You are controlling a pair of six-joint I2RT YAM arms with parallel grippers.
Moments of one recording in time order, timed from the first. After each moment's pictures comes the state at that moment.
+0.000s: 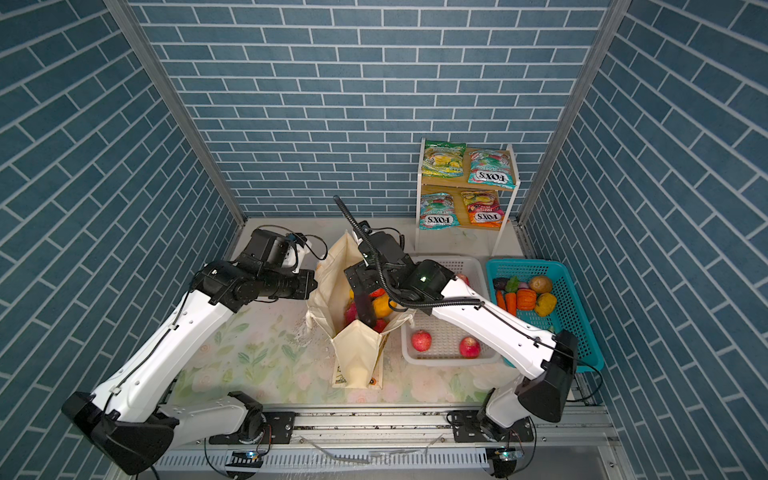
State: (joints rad) left arm -0.48 1.23 1.37 -1.05 0.13 -0.34; right arm 1.02 1.45 1.58 -0.69 0.36 0.14
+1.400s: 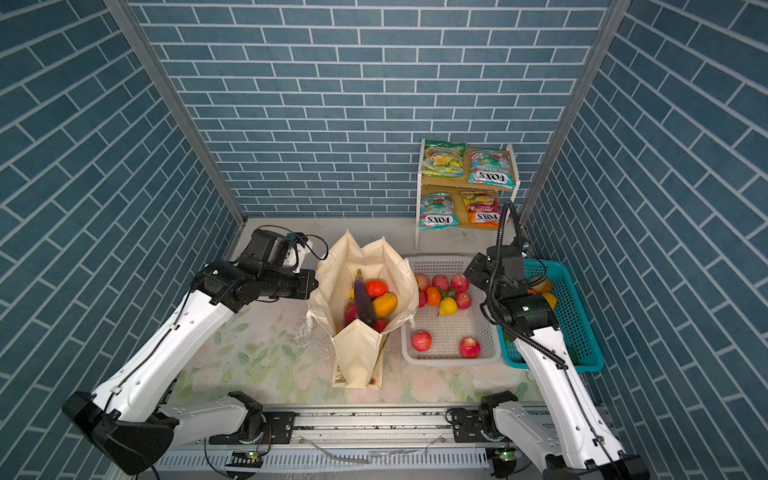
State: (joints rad) left arm -0.48 1.23 1.36 -1.03 0.14 -0.33; right arm 0.25 0.98 1.12 -0.71 0.24 0.70
